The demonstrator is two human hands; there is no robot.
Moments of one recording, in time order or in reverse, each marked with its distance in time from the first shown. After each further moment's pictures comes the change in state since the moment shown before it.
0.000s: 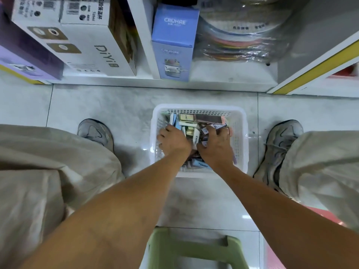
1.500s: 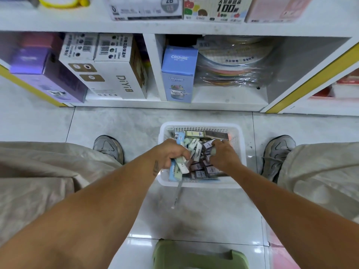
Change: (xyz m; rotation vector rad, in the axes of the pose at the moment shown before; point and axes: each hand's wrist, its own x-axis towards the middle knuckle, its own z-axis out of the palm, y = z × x) left_hand -0.020 -0.020 -0.096 -0.685 -0.681 -0.099; right_hand 0.005 0.000 -0.048 0.036 -0.234 0.020
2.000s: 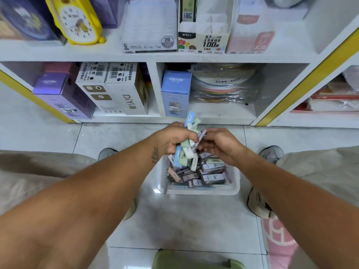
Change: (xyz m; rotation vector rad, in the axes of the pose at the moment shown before) left_hand -0.070 0.071 0.012 -0.055 -0.091 0.315; right_hand -0.035 -0.052 -0.085 1.139 -0.185 -0.039
